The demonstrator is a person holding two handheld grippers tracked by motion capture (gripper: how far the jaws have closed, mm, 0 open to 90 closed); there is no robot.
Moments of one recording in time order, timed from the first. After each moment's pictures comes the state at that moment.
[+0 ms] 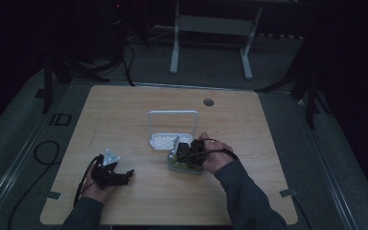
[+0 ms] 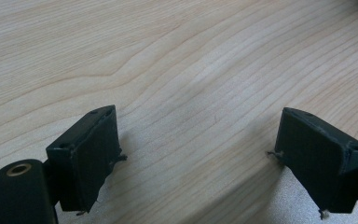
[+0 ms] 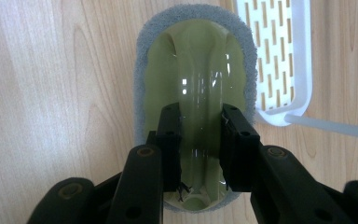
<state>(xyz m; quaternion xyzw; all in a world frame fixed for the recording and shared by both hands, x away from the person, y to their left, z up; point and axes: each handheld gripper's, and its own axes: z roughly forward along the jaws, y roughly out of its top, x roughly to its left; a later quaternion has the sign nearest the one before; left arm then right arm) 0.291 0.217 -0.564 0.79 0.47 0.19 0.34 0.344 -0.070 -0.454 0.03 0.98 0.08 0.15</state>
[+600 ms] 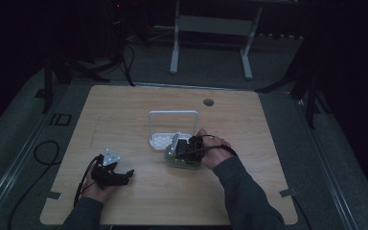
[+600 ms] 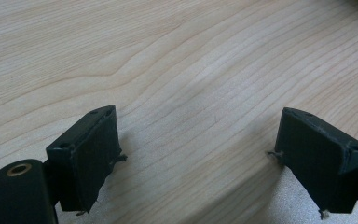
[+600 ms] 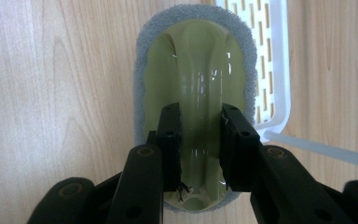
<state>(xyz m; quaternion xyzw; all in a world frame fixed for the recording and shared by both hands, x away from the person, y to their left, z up) 0.291 0.217 -0.564 0.79 0.47 0.19 0.34 0.354 -0.067 -0.453 0.01 0.98 0.10 0.17</state>
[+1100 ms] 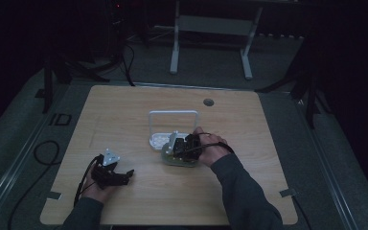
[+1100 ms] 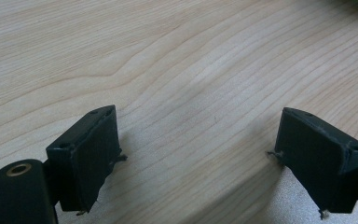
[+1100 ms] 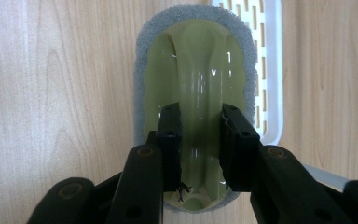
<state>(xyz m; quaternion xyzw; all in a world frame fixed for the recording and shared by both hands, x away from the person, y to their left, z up) 0.291 0.217 -0.564 0.80 0.47 0.19 0.34 0.360 -0.060 -0.454 -0.02 0.98 0.11 0.17</state>
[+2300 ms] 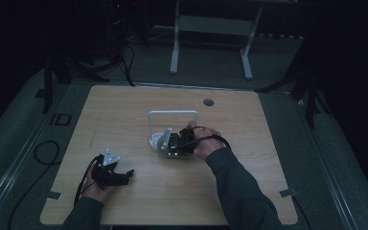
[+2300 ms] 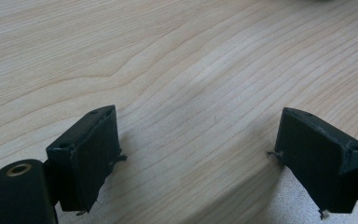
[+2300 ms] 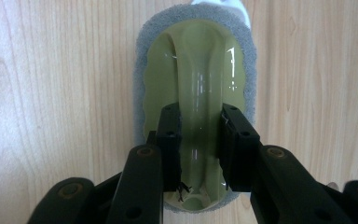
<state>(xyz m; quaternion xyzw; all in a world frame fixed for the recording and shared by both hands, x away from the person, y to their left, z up) 0.291 0.217 -0.564 0.80 0.47 0.19 0.34 0.376 -0.043 -0.454 -0.05 0.97 0.11 0.21</state>
